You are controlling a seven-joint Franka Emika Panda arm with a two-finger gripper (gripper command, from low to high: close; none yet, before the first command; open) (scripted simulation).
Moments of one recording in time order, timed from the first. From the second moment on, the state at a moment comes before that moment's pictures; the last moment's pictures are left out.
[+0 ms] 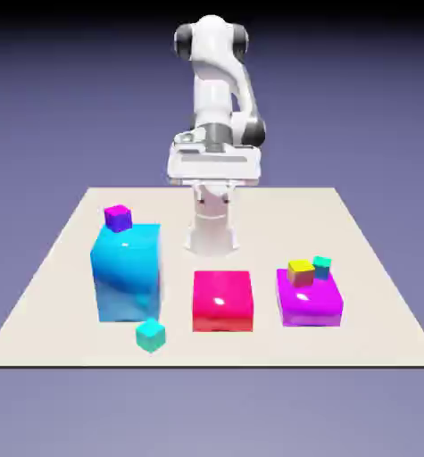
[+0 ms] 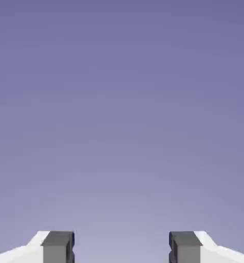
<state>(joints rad) 0.03 -0.53 -0.03 -2.79 0.00 3.01 0.69</state>
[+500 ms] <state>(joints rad) 0.28 0.02 -0.40 -2.51 0.05 2.73 0.10</state>
